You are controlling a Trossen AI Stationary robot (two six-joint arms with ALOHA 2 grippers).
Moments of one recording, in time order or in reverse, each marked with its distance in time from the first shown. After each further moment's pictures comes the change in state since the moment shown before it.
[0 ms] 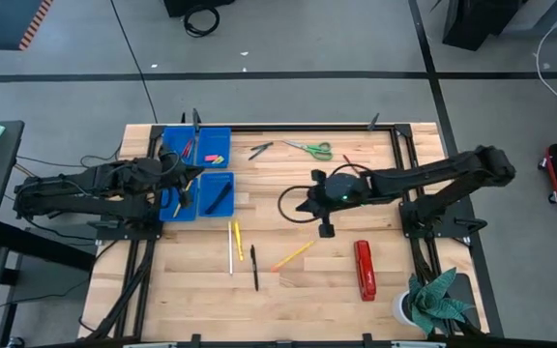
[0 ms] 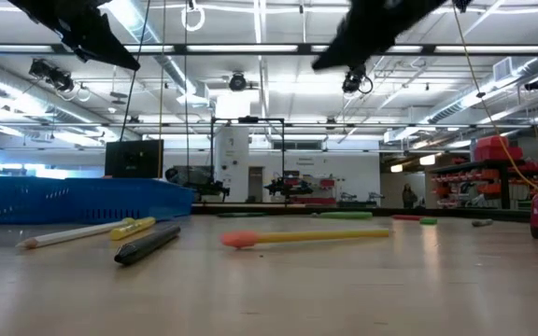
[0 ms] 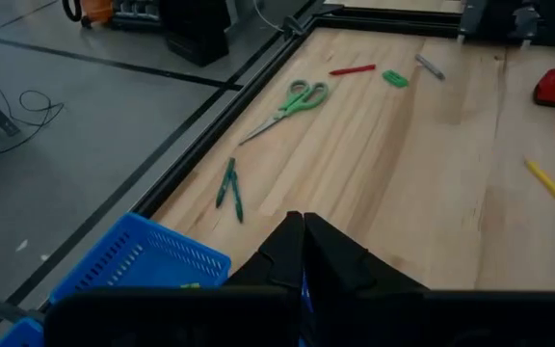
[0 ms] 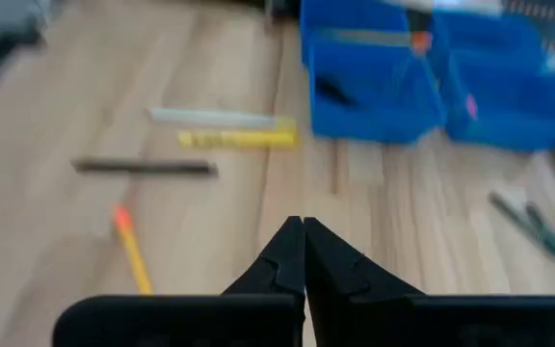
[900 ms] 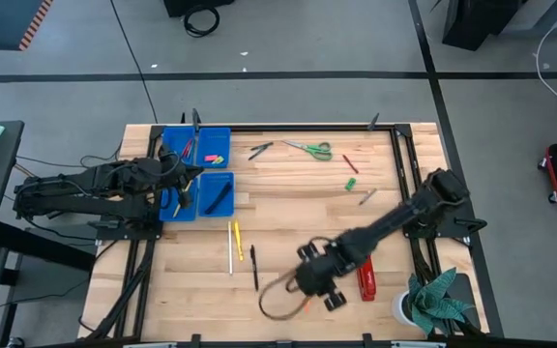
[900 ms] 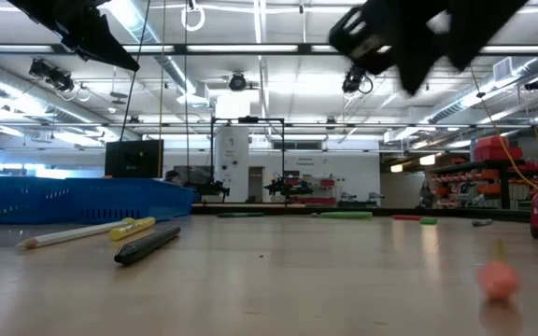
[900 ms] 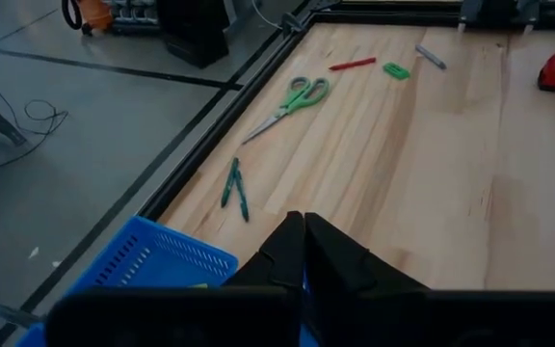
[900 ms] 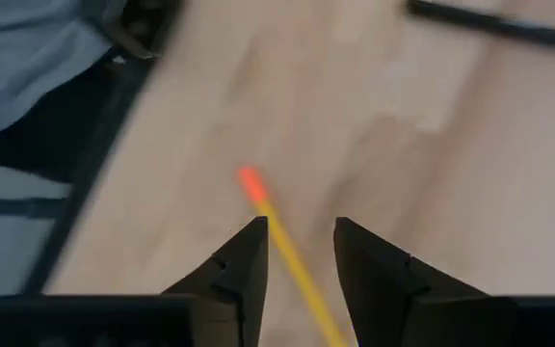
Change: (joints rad) left arm 0.000 -0.001 0.000 -0.007 0.000 0.041; right arm 0.402 0.472 0.435 -0.457 -0.179 0.202
